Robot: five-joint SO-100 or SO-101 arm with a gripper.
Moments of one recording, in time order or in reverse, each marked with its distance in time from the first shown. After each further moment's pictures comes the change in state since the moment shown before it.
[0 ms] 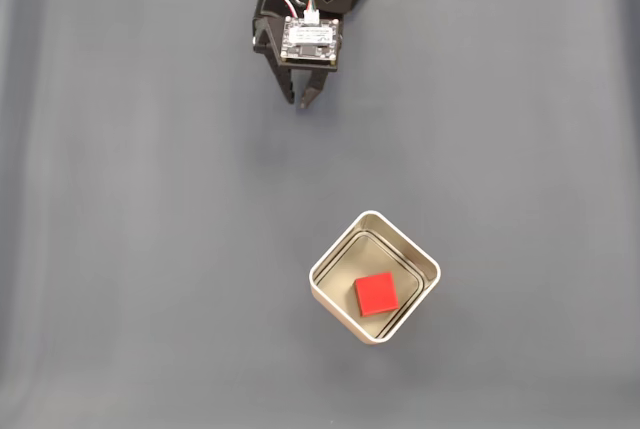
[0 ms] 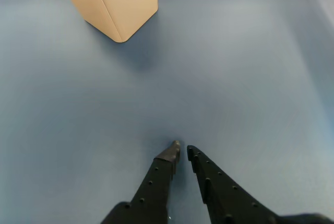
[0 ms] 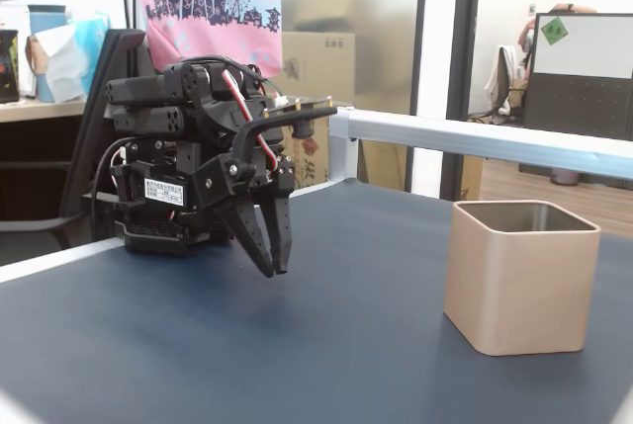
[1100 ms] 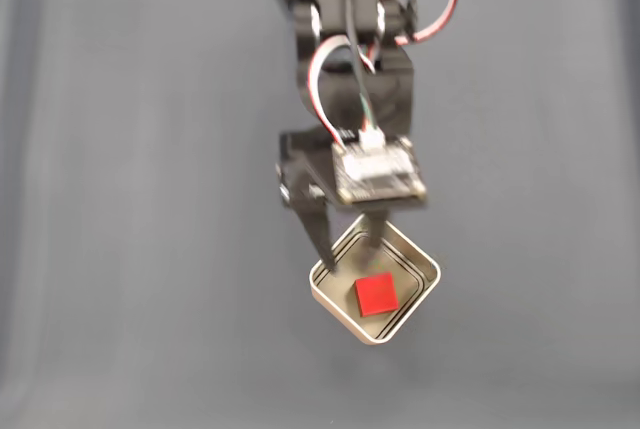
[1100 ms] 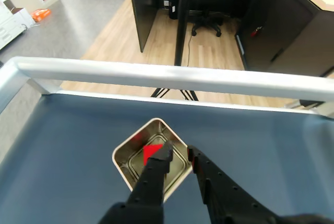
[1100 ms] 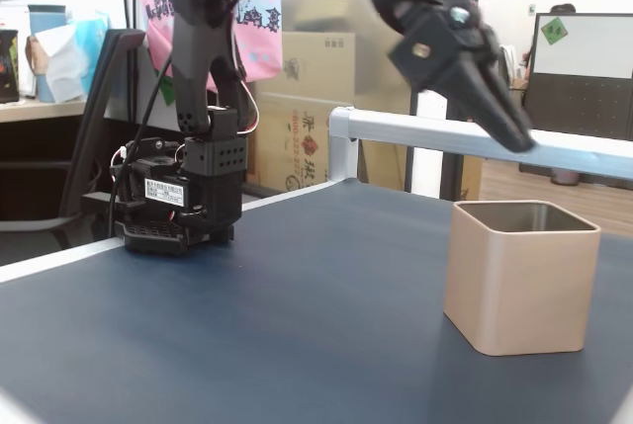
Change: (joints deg) arm -11.4 -85.1 -83.1 -24.0 3.1
